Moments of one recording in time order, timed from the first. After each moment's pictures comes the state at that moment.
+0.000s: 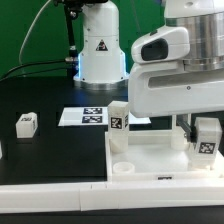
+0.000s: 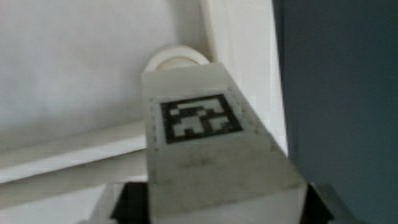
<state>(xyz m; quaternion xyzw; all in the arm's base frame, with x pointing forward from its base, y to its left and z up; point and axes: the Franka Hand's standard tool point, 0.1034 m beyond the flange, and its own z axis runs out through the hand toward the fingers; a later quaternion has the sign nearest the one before) 0.651 0.113 0.082 -0.99 0.11 -0.01 0.07</state>
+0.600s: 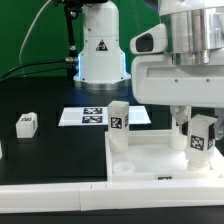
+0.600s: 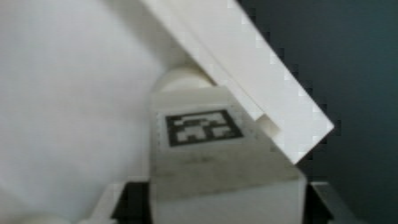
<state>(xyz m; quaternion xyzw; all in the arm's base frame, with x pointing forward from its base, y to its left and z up) 0.633 0.110 0.078 -0.90 0.43 -0.04 0.07</state>
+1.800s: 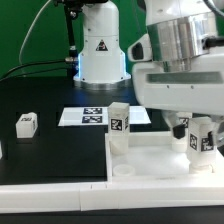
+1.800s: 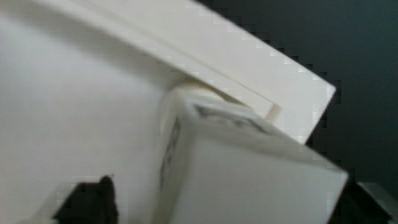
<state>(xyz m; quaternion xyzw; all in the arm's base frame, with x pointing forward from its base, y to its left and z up) 0.635 0.109 0.080 -0.92 0.37 -0.04 0.10</state>
